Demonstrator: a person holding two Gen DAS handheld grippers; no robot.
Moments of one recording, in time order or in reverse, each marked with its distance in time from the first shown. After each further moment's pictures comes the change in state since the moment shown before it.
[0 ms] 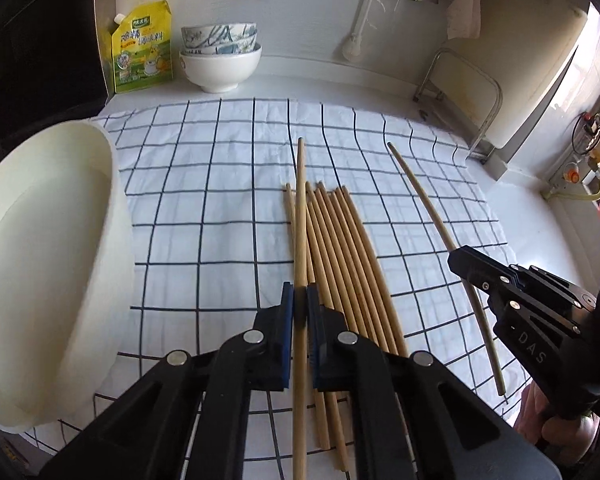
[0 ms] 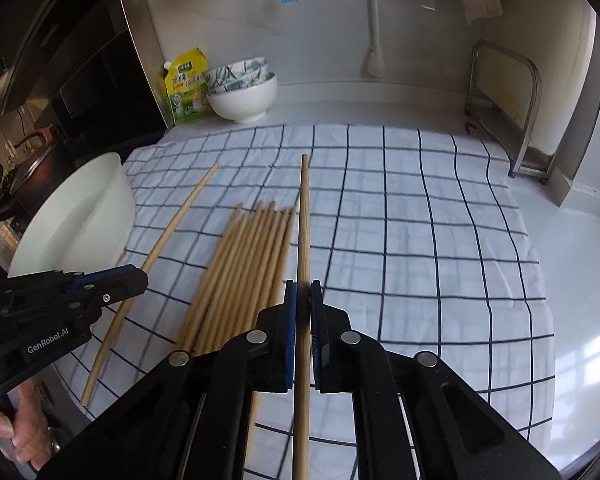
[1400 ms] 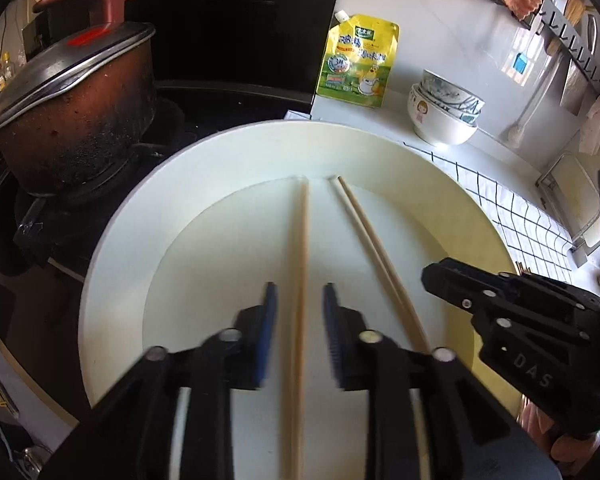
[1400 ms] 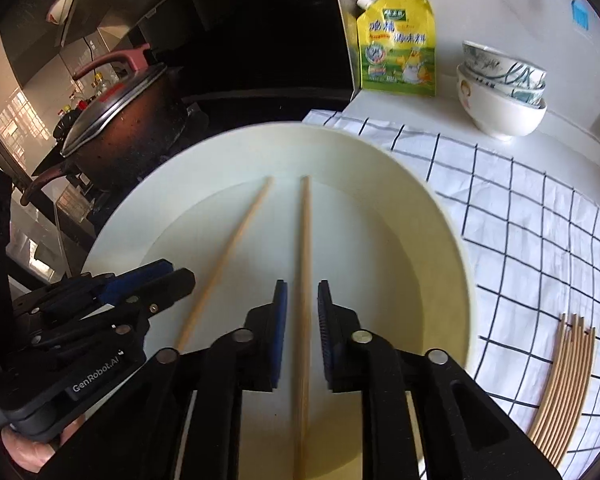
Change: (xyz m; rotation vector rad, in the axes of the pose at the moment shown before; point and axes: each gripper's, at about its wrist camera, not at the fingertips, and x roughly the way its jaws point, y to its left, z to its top) left arm -0.047 0.263 0.005 -0.246 -0.050 0.181; right arm 0.119 0.267 0.070 -0.199 0.162 0.240
